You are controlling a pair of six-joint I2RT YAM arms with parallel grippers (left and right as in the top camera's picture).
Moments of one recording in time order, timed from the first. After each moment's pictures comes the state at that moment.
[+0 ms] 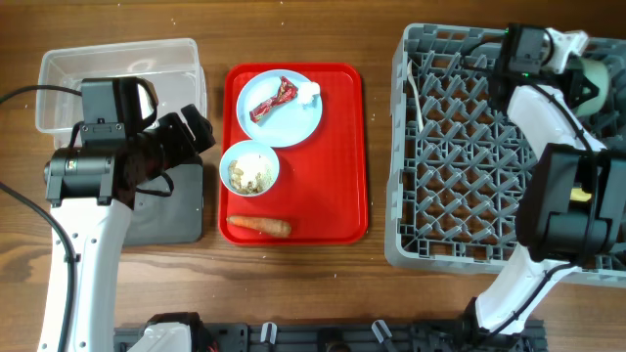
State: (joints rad) left arm 0.02 1.26 1.27 -1.01 0.15 -0.47; right arm -0.12 2.03 1.40 -0.27 1.25 -0.18
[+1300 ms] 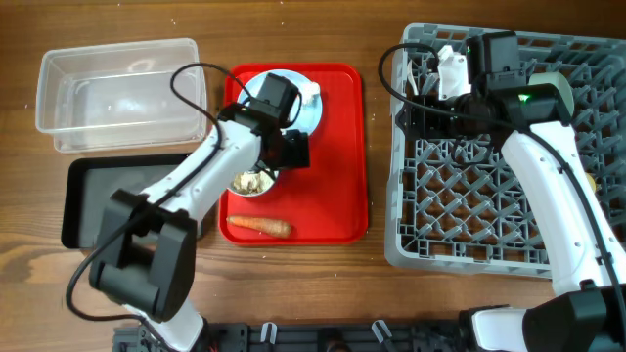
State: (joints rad) left arm -0.44 1.82 1.27 -0.78 0.07 -0.49; right arm 0.13 1.54 1.40 -0.97 -0.30 0.07
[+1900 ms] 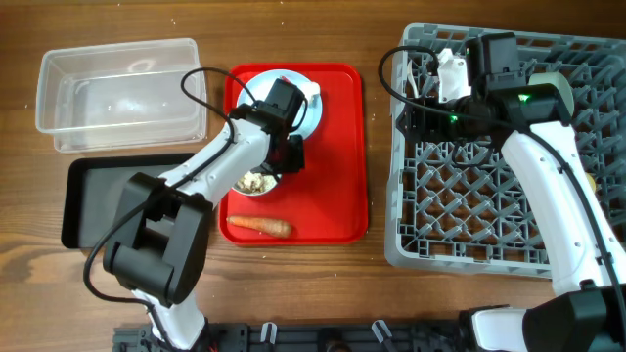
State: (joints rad) left arm -0.45 1.90 1.27 -0.75 0.04 -0.49; right arm 0.13 1.54 1.40 -0.99 -0.30 0.07
